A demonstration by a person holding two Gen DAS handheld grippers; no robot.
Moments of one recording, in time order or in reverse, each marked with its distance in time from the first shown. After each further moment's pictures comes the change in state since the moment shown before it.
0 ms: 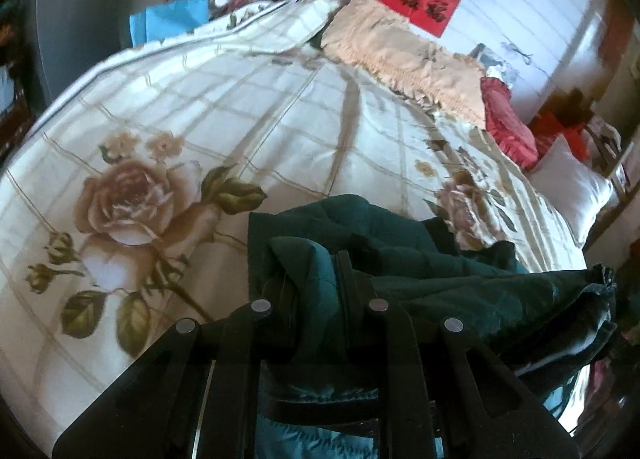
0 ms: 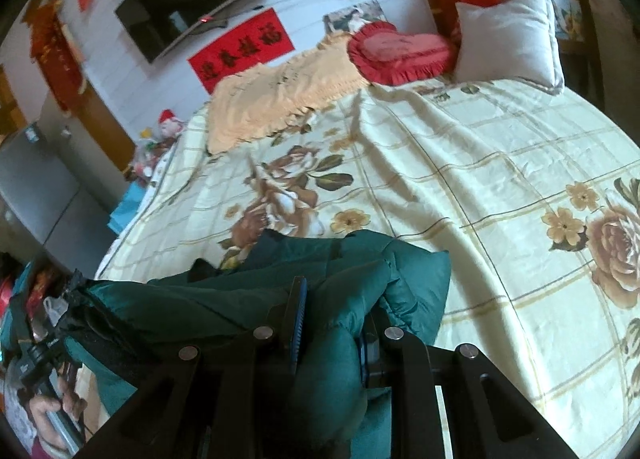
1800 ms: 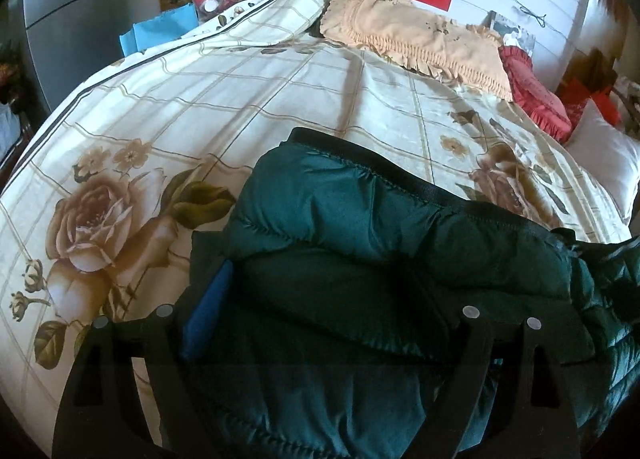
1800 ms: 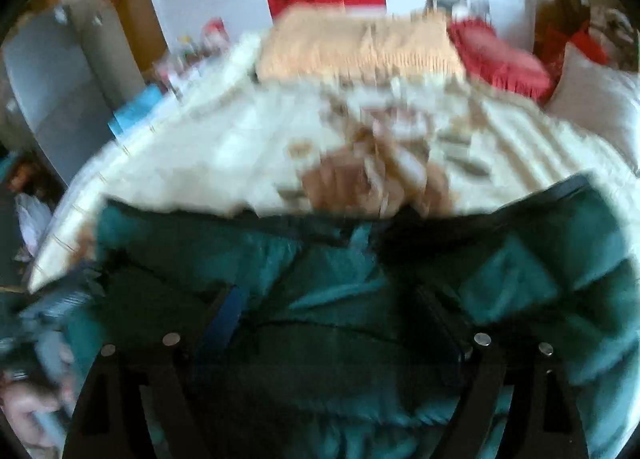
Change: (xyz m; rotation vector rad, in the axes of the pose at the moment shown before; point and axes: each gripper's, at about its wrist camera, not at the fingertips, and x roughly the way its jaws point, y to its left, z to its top) left arm 0.075 -0.036 -0.009 0.113 -0.019 0.138; right arm 0.081 0.140 -0.017 -0.349 0.004 -0.008
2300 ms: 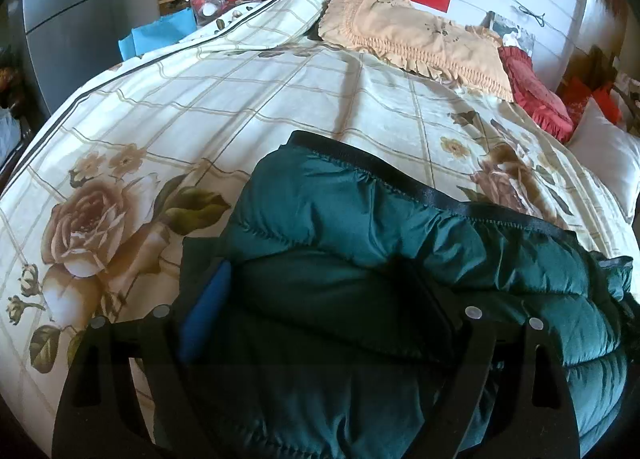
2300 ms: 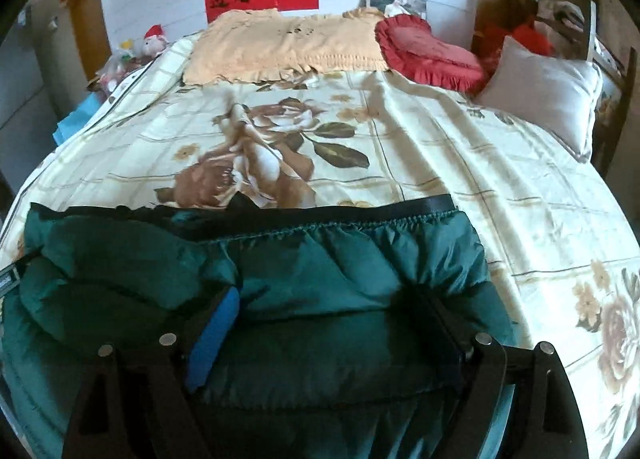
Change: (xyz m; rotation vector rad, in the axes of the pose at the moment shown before) left arm 0.005 -0.006 0.003 0.008 -0.019 0.009; right arm 0.030 -0.085 -0.019 0.046 0.098 -0.214
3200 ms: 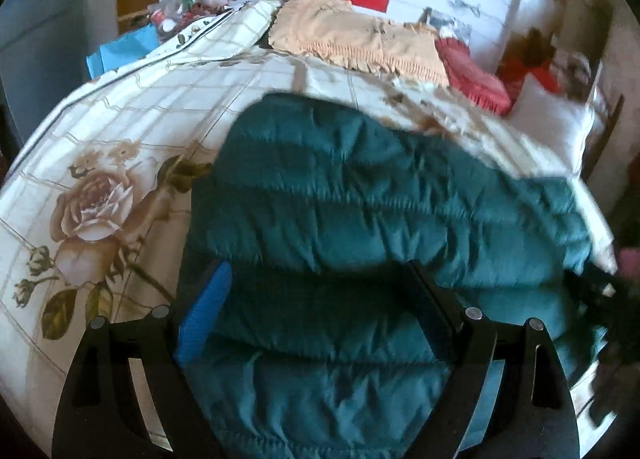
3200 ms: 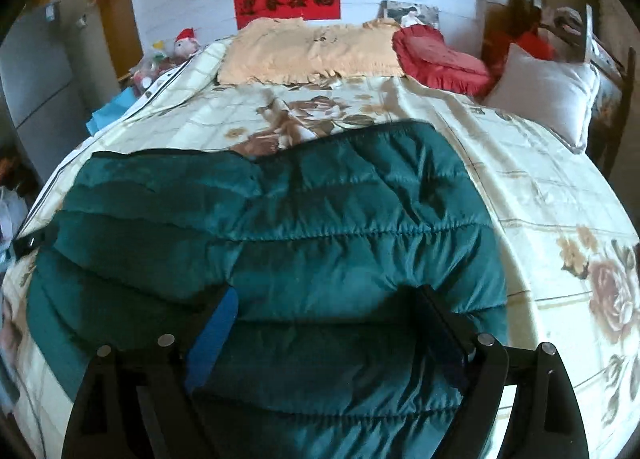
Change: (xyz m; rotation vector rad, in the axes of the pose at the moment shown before) left arm -0.072 0.001 -0.057 0.142 -0.027 -0.143; right arm -0.066 0.012 -0.065 -0.047 -0.036 0.051
